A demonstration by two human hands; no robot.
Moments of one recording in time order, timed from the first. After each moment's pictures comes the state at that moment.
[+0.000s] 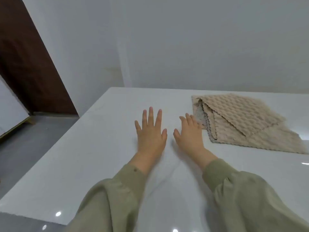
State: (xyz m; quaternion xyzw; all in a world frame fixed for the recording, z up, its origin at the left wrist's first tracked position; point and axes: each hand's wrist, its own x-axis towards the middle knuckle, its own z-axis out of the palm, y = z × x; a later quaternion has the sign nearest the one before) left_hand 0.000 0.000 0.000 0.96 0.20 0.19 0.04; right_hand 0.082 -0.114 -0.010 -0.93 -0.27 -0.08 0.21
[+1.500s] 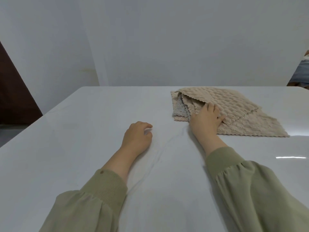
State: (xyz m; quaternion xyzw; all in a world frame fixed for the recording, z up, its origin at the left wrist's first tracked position) left_hand 0.031 -0.001 -0.039 0.93 0.13 0.17 0.30; right_hand 0.157 -0.180 -0.023 -0.97 -0.02 -0.16 0.18
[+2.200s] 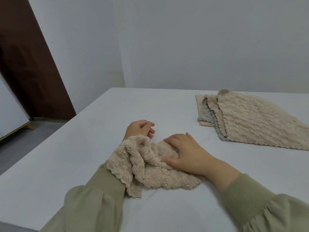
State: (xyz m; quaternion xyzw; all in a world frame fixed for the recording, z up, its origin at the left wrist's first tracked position) left_hand -0.009 0.051 -0.018 0.78 0.22 0.22 0.54; right_hand 0.047 -0.133 -0.025 -0.84 -0.51 0.00 0.17
